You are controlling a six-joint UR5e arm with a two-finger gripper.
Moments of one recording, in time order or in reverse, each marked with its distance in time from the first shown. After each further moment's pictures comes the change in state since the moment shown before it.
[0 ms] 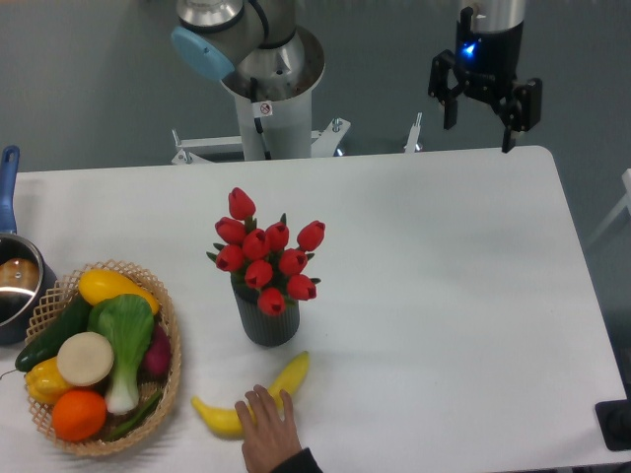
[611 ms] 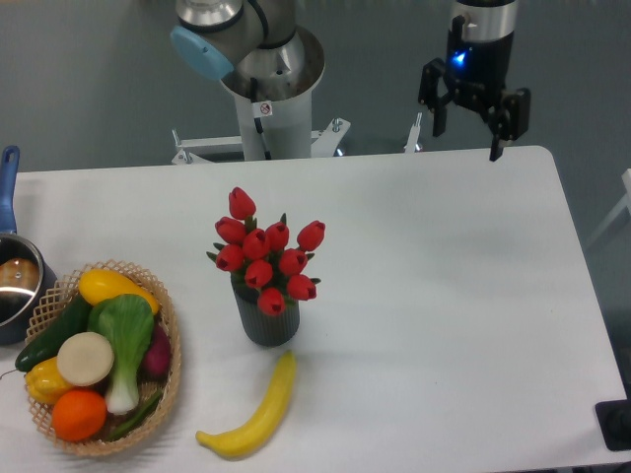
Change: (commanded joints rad) arm -0.005 0.012 -0.135 0.131 -0.141 -0.148
